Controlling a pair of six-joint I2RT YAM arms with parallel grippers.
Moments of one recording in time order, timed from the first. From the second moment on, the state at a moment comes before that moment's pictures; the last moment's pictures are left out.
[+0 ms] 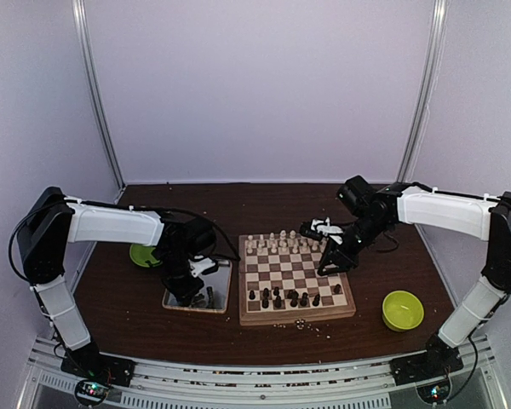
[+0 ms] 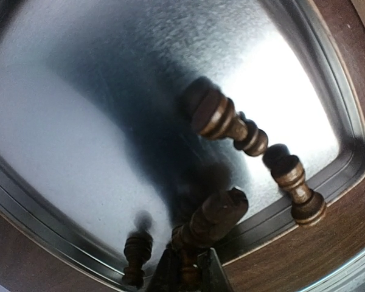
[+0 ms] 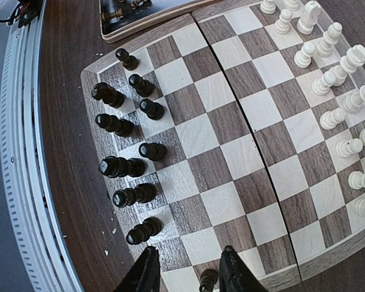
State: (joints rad) left arm -0.79 1.78 1.14 -0.94 0.02 -0.06; right arm 0.56 1.60 1.17 -0.80 -0.49 -0.56
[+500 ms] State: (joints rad) left arm -0.79 1.60 1.12 -0.81 0.05 -0.05; right arm 0.58 1.64 1.22 -0.80 -0.58 -0.50
